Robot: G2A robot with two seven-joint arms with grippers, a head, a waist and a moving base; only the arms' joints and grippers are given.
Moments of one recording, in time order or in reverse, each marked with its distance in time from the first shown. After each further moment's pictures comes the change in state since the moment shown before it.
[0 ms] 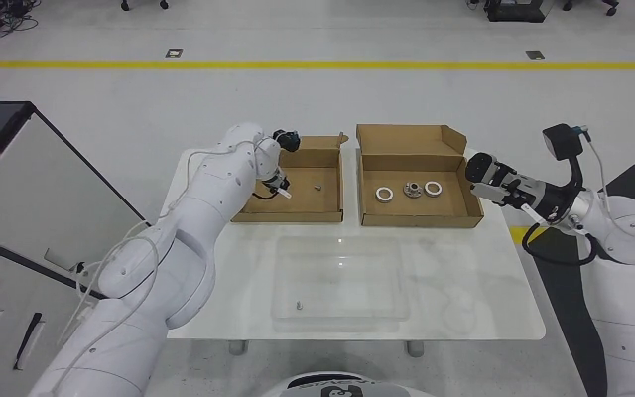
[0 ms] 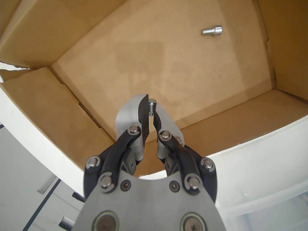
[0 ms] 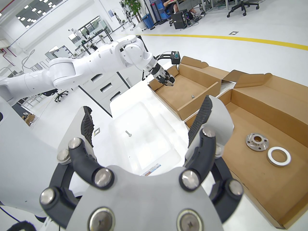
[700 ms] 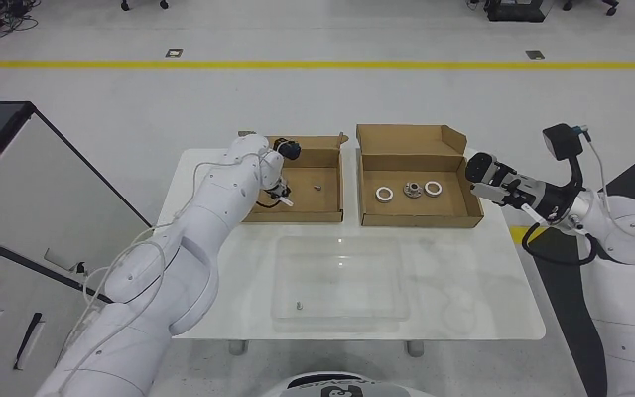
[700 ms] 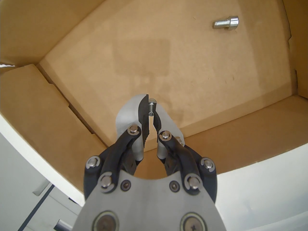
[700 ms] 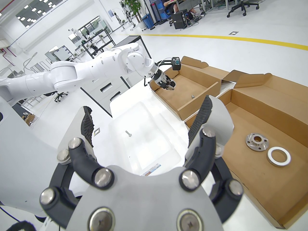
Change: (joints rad) left arm 0.052 0.001 0.005 -0.027 0.047 0.047 0.052; right arm 0.000 0.000 0.000 0.000 0.000 0.000 0.000
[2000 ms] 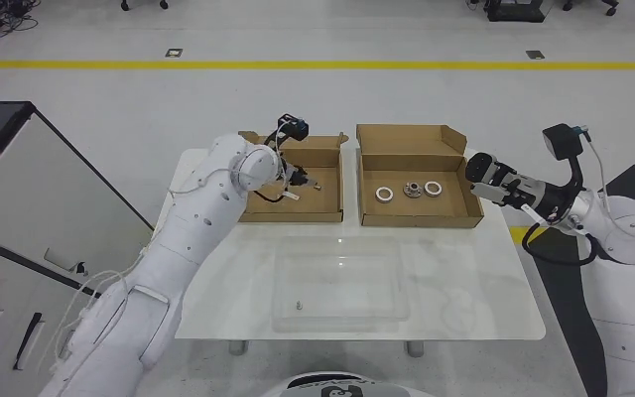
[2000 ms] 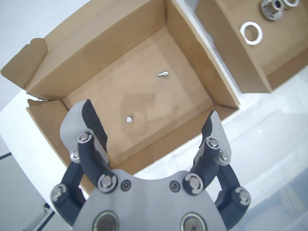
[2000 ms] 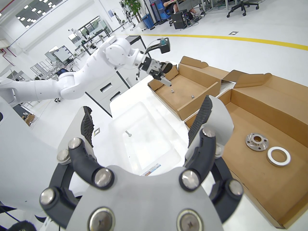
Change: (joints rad) left arm 0.380 0.263 -0.408 -0.983 0.136 0.064 -0.183; right arm 0.000 0.000 0.000 0.000 0.000 0.000 0.000
